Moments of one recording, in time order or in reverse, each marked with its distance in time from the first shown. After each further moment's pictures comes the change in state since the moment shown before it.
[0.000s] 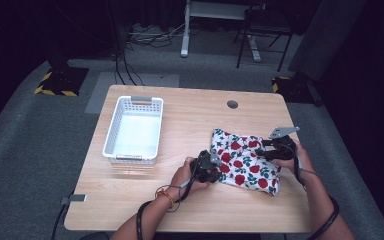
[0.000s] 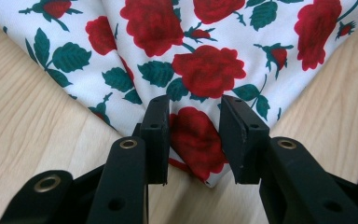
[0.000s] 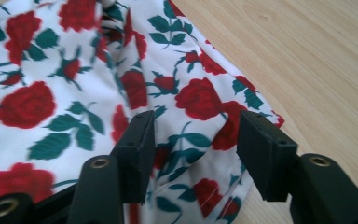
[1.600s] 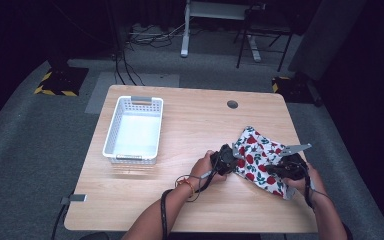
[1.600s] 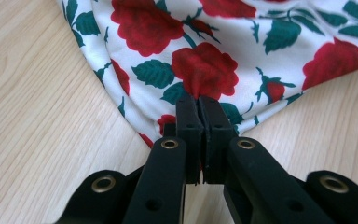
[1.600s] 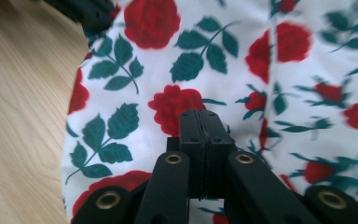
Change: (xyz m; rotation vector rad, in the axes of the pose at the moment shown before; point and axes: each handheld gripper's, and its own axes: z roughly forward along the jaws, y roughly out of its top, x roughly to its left) left arm -0.009 0.053 0.043 0.015 -0.008 0.095; right arm 0.039 -0.039 -0.038 0.088 0.082 0.141
